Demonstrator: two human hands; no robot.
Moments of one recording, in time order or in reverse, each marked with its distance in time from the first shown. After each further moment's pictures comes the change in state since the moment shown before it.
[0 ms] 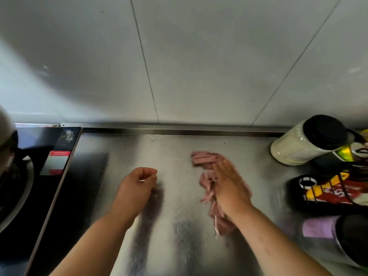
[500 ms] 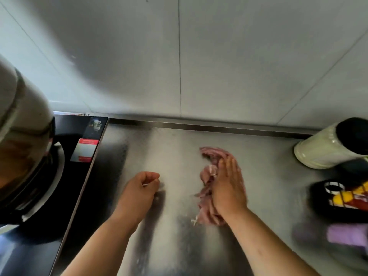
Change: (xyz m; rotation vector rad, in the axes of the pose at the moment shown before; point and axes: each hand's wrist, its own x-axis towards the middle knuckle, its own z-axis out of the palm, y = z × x) left_hand -0.002 -0.042 -0.038 -0.098 0.040 -0.072; right_hand -0.001 -0.056 0.049 -0.134 0.096 0.181
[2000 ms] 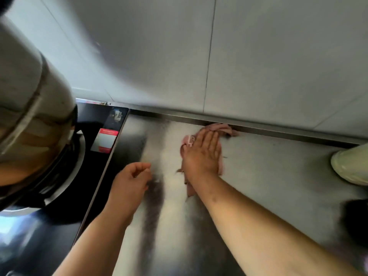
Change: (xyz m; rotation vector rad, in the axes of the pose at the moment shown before) left_hand 0.015 -0.005 -0.034 -0.151 0.203 0.012; right_hand 0.077 -0.124 0.030 0.044 -0.118 0.043
